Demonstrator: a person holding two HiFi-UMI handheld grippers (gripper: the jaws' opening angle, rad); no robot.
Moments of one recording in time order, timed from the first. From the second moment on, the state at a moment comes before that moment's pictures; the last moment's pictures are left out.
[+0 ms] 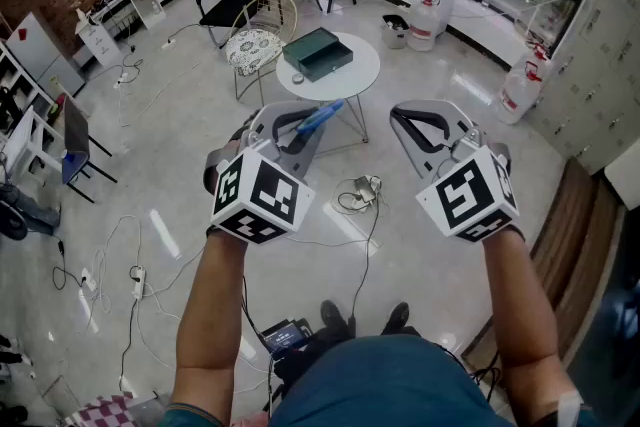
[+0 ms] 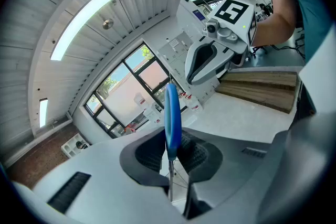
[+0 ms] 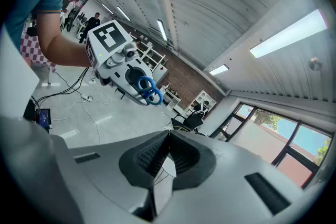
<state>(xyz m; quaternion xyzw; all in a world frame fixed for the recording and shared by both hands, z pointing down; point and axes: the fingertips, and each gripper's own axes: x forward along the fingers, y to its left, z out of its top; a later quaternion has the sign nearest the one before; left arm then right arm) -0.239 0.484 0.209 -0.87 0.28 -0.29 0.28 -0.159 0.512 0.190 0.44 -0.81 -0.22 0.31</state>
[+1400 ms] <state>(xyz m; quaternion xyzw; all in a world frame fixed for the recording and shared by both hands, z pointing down) -0.164 0.317 0.223 -0.86 0.32 -0.32 0.24 -0.073 0.328 0.203 0.40 -0.85 -0.21 0.26</state>
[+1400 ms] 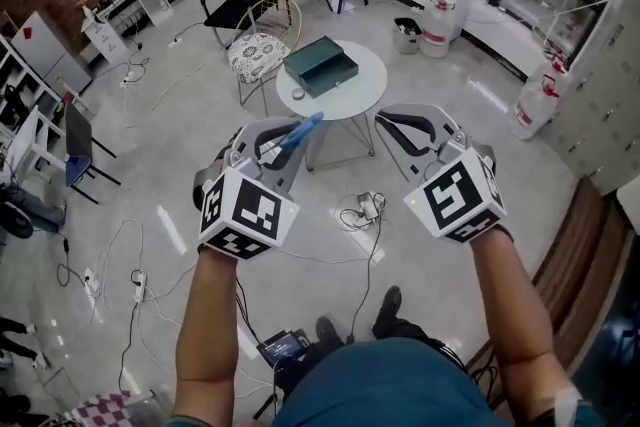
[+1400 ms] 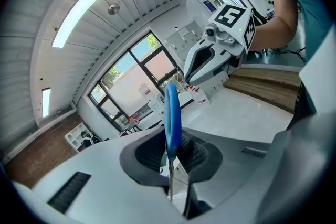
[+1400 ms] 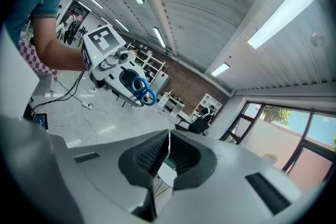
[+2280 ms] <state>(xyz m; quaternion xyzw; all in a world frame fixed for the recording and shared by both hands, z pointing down) -0.028 0.206 0.222 -0.82 0.38 -0.37 0.21 0.063 0.190 0.199 0.34 -0.89 -0.21 0.21</state>
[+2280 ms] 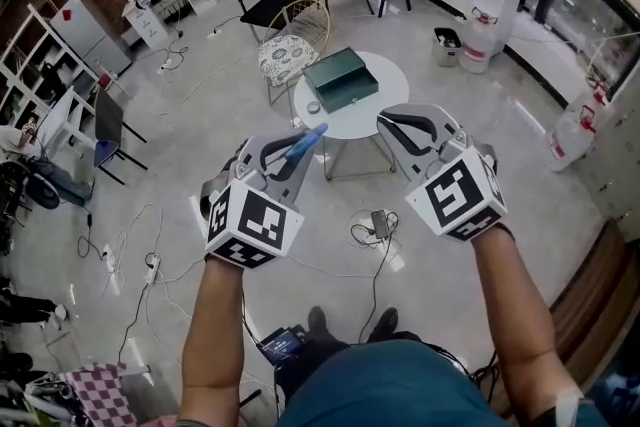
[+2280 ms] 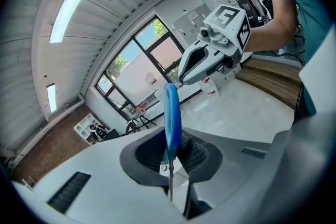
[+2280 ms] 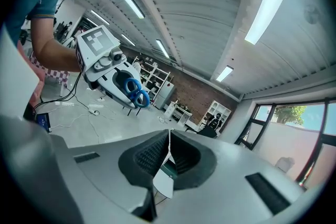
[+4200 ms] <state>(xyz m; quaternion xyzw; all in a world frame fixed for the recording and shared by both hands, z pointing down) -0.129 -0.101 0.250 -0.90 0.23 -0.28 0.24 -0.044 -0.075 0.229 0.47 -0.81 -0.16 0.30</state>
